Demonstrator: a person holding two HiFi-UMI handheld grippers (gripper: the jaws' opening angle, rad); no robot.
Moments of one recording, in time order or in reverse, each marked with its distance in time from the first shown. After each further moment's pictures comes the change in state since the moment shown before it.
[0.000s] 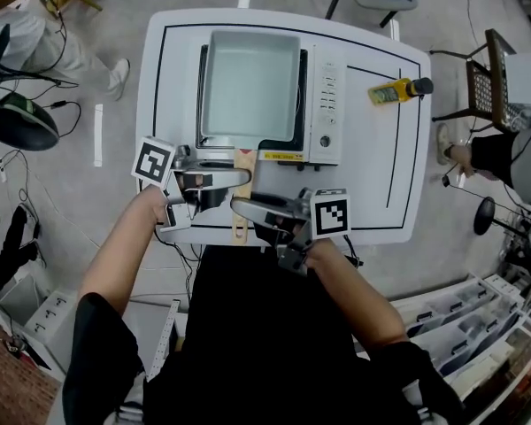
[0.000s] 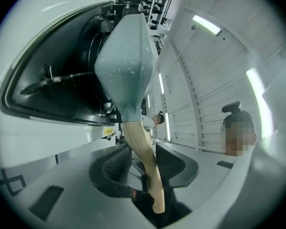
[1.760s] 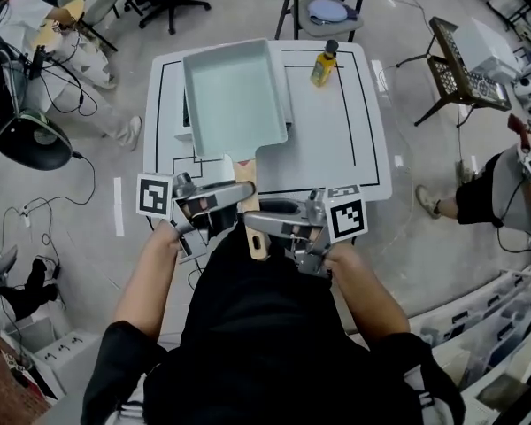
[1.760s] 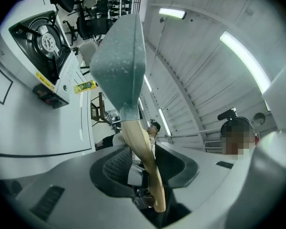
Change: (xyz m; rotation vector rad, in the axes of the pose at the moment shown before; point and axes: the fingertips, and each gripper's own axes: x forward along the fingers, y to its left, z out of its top) left arm 0.103 -0.151 -0.165 0.277 -0.083 -0.015; right arm -0.127 0.151 -0.145 -0.357 0.008 0.174
